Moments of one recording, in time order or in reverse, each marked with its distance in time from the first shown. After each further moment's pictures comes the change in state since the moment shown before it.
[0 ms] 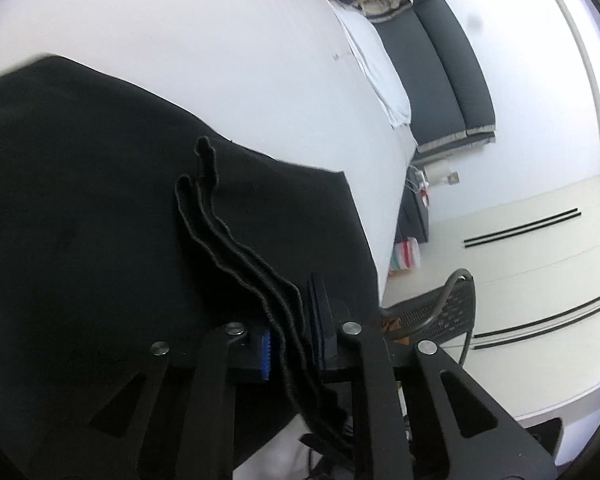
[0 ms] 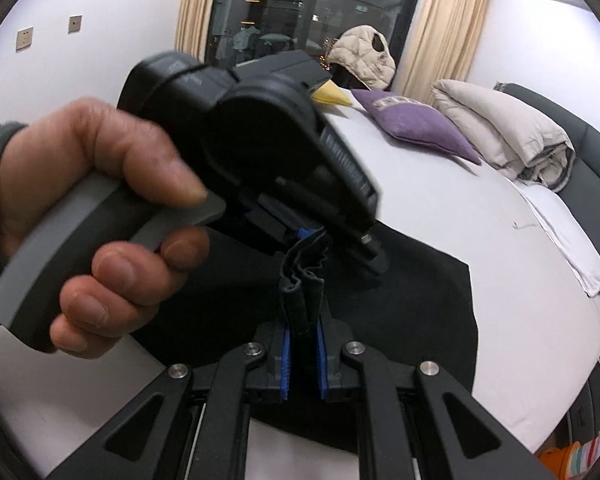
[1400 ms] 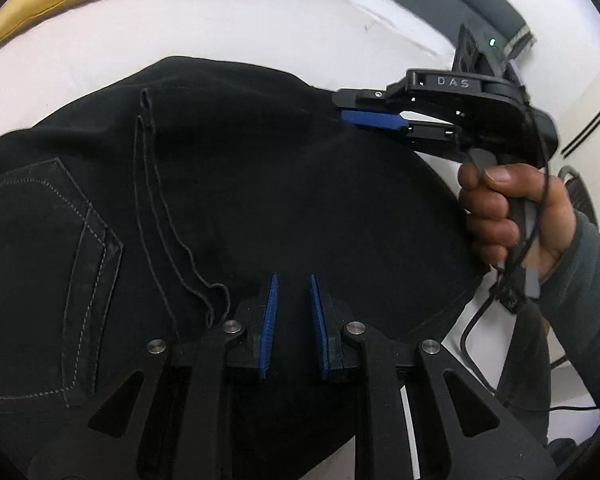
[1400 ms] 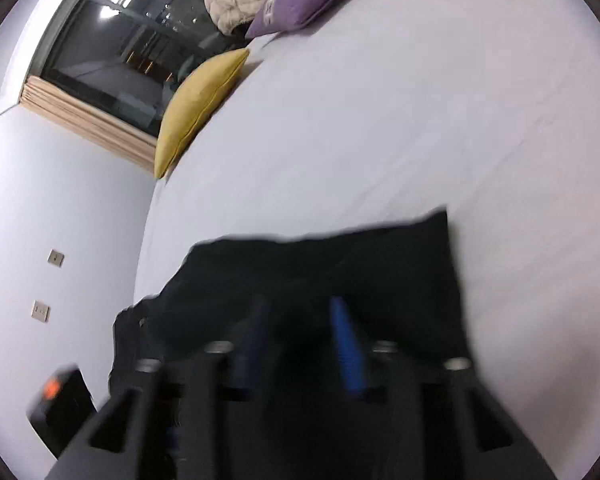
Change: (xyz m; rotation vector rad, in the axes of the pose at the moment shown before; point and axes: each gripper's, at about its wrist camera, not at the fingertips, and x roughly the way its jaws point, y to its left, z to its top) left arm -0.002 0.013 -0.086 0.357 -0.045 0.441; right arm 0.171 -0.224 -0.010 0.918 0.147 0.495
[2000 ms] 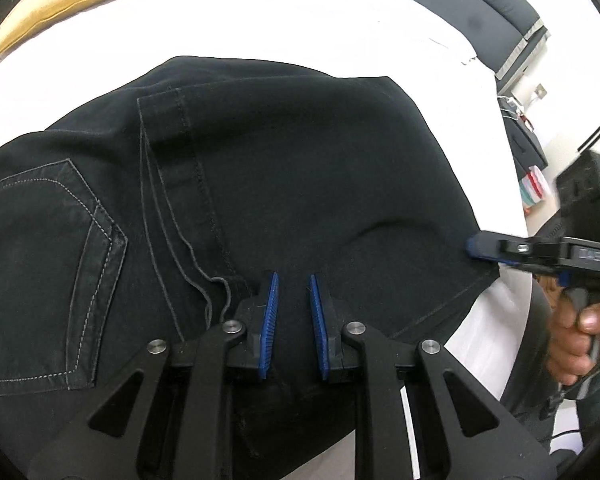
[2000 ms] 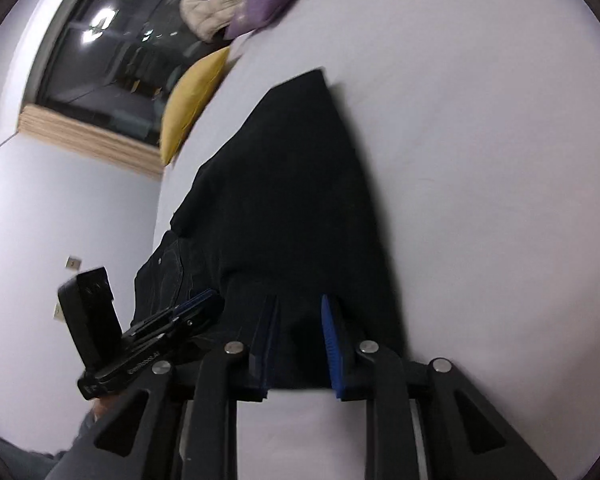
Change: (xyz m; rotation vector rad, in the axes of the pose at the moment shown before) left arm 0.025 -0.038 0.006 0.007 0.022 0.088; right arm -0.105 -0.002 -0.131 0.084 0.039 -0.038
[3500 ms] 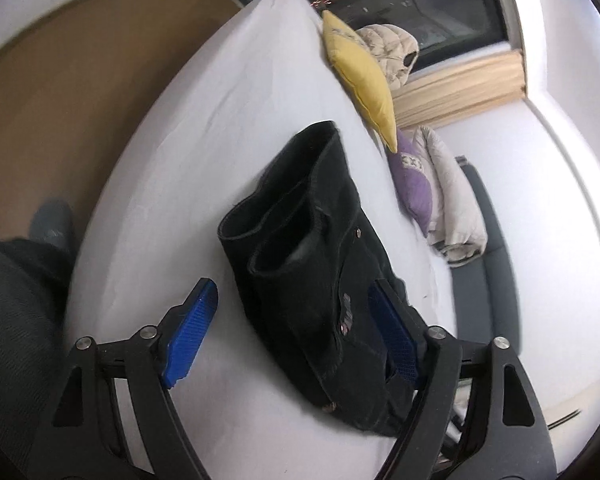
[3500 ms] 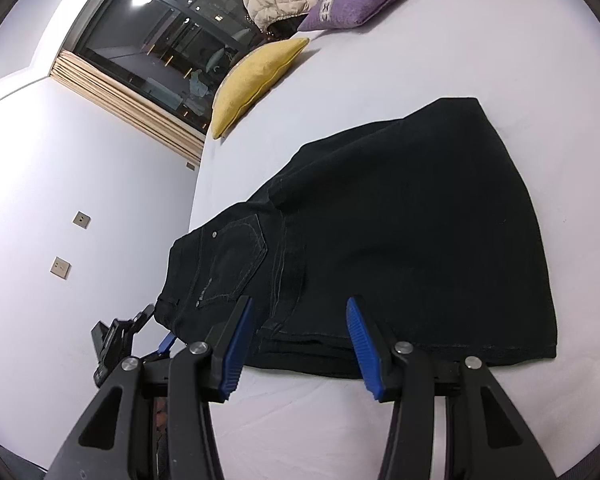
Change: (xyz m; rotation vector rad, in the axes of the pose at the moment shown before) left arm -0.166 0.326 -0.194 -1.008 -0.567 -0.214; right arm 0.003 0.107 -0.021 -0.181 -0.016 0.042
